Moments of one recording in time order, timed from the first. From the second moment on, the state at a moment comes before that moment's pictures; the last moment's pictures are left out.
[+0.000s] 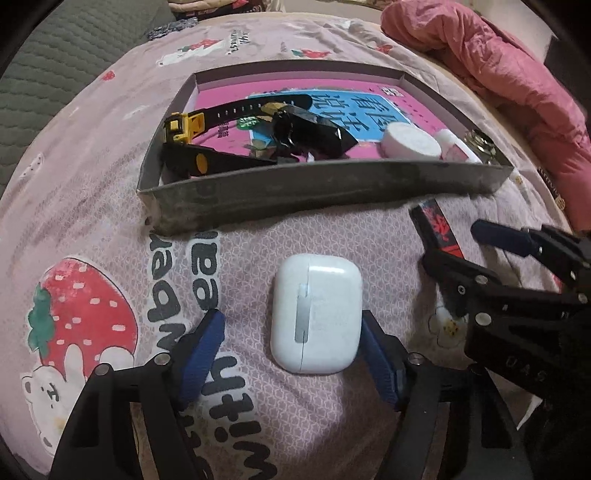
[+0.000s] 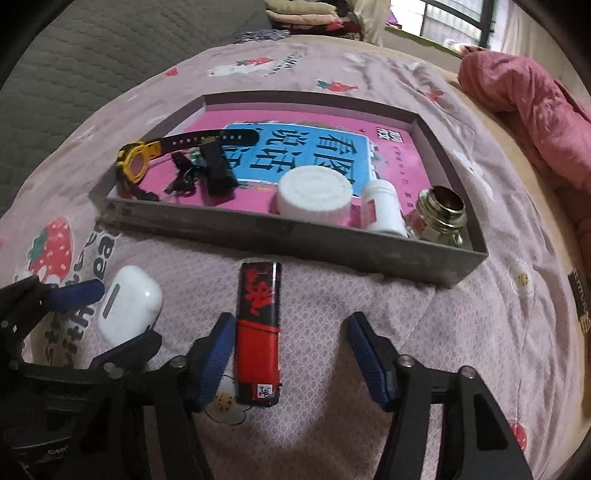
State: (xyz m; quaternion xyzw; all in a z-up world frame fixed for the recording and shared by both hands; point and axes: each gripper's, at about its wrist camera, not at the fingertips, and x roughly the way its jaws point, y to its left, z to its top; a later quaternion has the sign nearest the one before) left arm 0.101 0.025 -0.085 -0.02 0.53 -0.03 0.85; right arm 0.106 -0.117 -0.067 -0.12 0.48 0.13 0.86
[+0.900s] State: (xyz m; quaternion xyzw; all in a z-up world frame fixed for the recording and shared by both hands) left arm 0.102 0.044 -0.052 -0.10 0.50 -0.03 0.86; right arm 0.091 -0.147 -0.028 -0.06 0.43 0.15 0.89
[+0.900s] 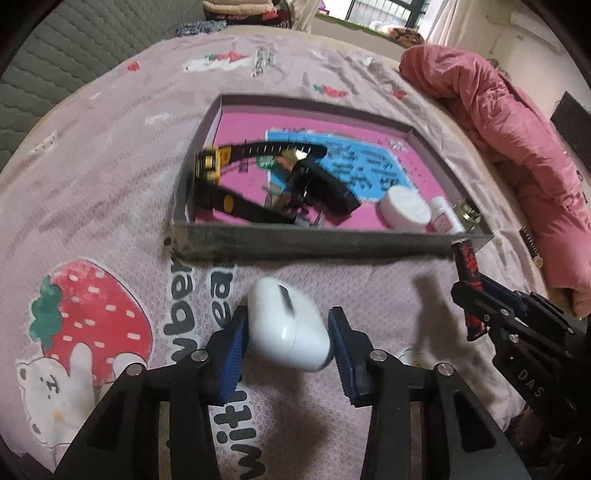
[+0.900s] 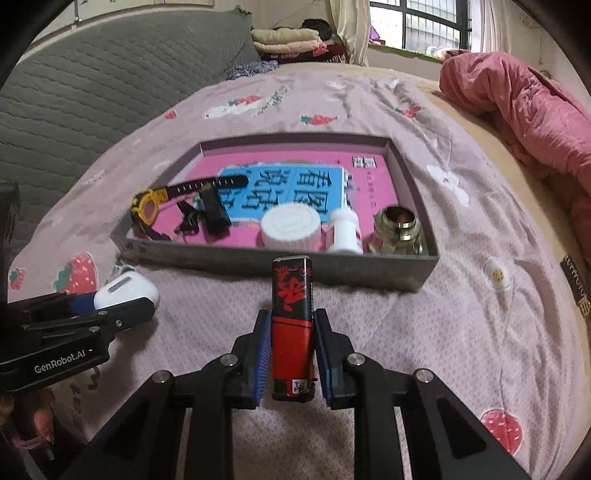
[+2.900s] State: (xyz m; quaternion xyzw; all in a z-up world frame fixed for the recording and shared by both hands) left arm 0.085 0.031 -0.084 -0.03 0.55 -0.03 0.84; right arm 0.094 -0.150 -0.007 -0.03 0.41 0.16 0.90
